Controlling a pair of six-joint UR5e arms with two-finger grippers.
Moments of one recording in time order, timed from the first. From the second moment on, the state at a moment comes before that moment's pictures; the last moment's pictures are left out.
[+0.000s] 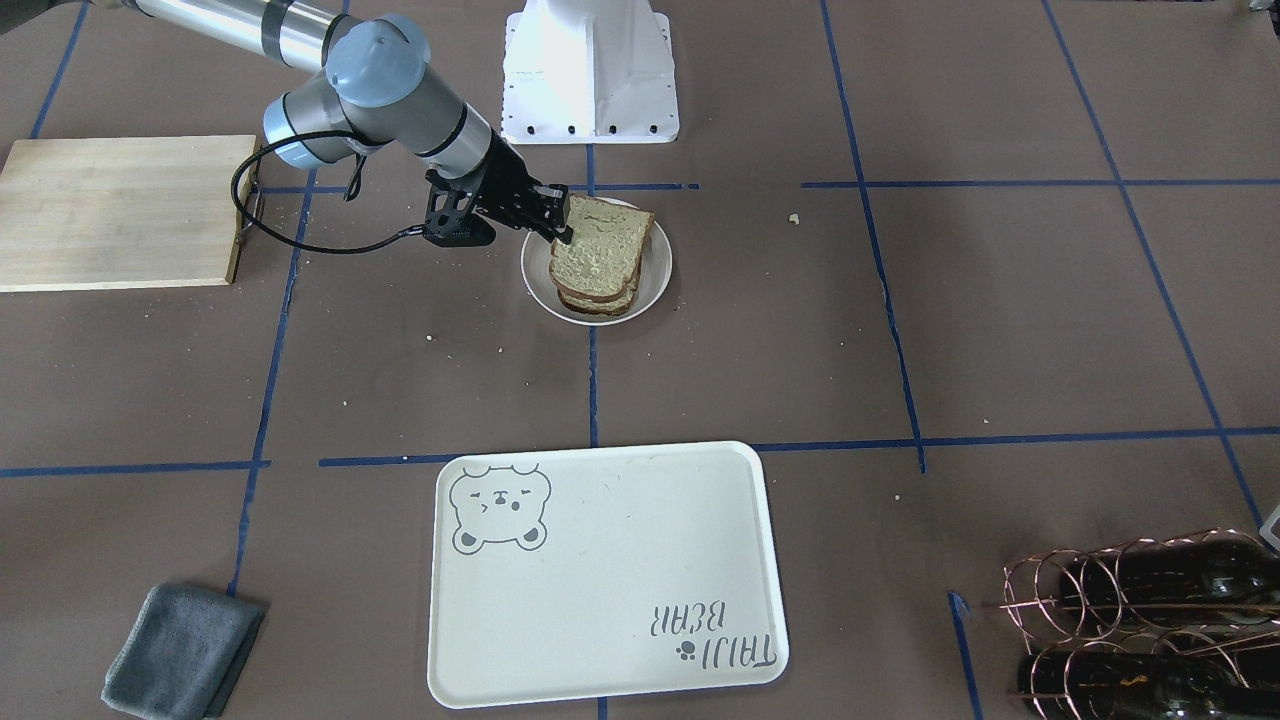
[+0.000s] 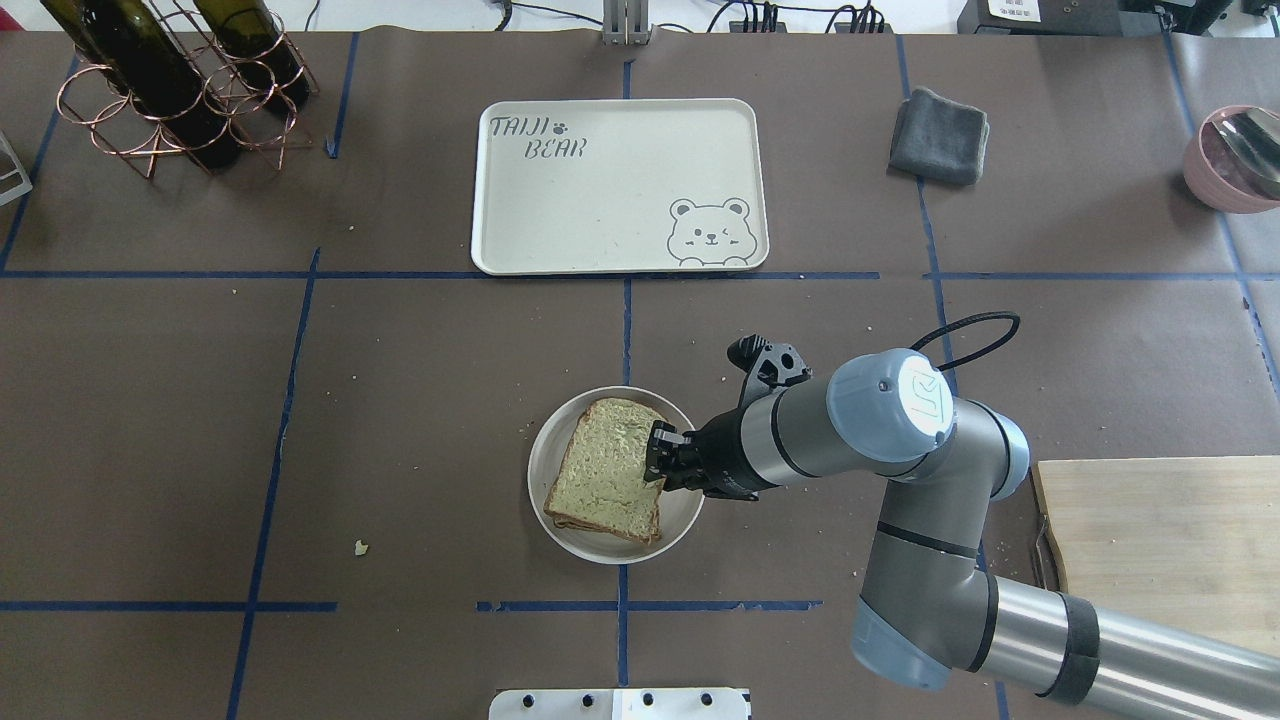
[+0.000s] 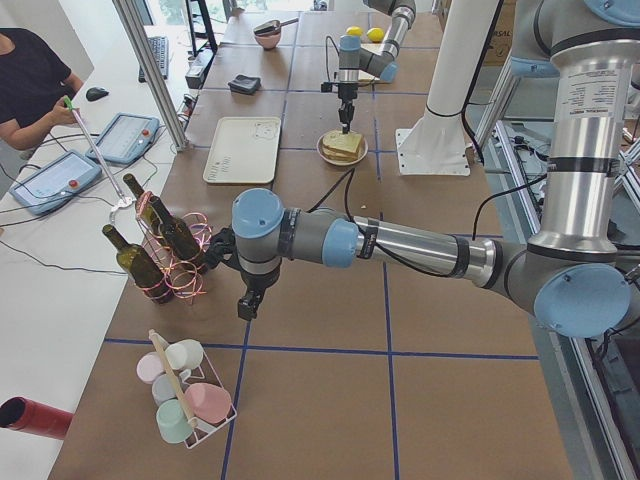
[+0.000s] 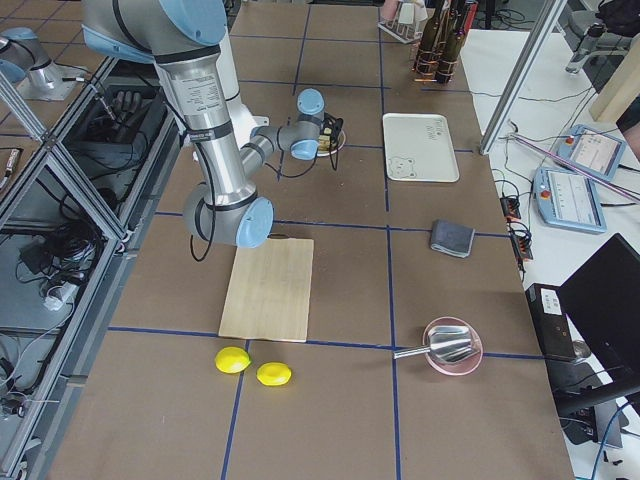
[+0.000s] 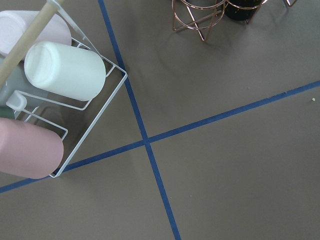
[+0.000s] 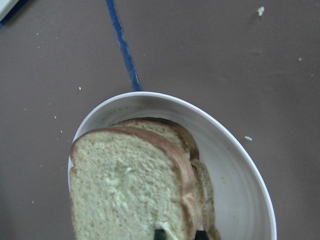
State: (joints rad) left arm -1.58 -1.59 -1.73 -1.58 -2.40 0.21; right arm 0.40 -1.14 1.70 -0.85 1.93 1.78
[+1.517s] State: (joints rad) left arm -0.82 -1.75 -1.83 -2.23 -2.30 -1.20; right arm 0.69 -1.37 1.83 -0.87 2.10 1.39
